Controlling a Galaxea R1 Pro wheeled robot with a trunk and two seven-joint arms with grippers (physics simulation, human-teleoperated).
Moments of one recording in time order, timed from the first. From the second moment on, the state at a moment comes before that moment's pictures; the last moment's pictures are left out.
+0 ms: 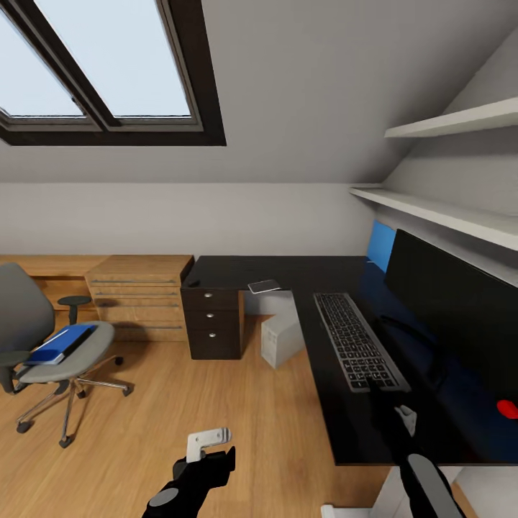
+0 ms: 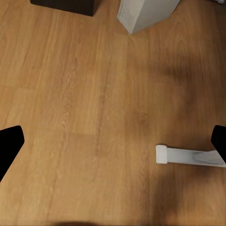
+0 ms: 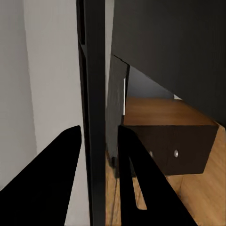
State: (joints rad) left arm -0.01 -0.02 -0.46 -1.59 0.55 0.55 0.61; right arm -0.28 -0.01 -0.26 -0.97 -1.37 0.16 0.26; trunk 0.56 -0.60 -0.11
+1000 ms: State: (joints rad) left arm -0.01 -0.02 -0.46 -1.59 0.54 0.55 0.61; right arm -0.28 -0.02 -0.25 -0.91 -1.46 0.16 0.18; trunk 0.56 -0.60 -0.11
